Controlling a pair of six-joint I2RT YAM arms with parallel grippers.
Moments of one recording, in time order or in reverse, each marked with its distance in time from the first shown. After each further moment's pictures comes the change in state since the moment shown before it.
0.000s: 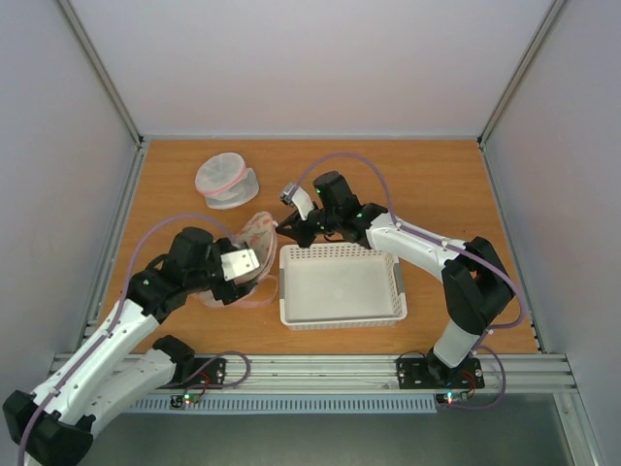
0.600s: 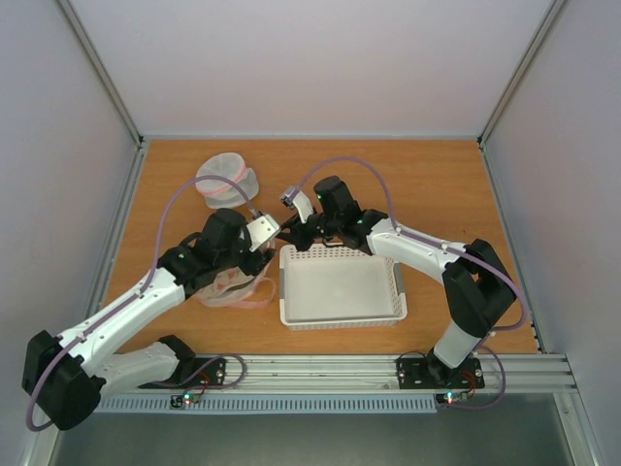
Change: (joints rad) left arm -0.126 0.285 0.111 0.230 -0.239 -0.385; right arm 0.017 -0.018 -0.060 0.095 -0.028 0.124
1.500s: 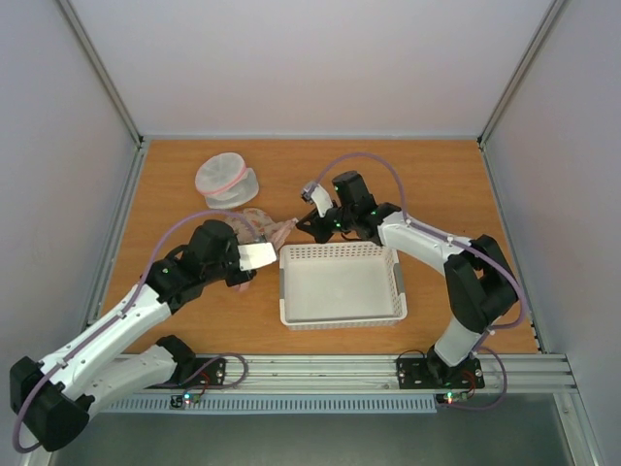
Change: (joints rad) left arm -0.004 -0.132 -0.046 -0.079 0.026 0.409; right arm -0.129 -0.003 -0.024 -0.080 0.052 -0.145
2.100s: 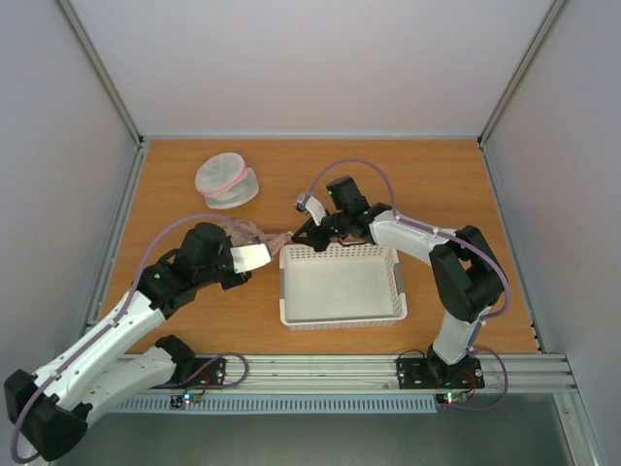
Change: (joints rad) left arm 0.020 -0.059 -0.021 -0.034 0.024 0.022; right arm -0.008 0.102 0.016 -0.041 -0.136 -0.090
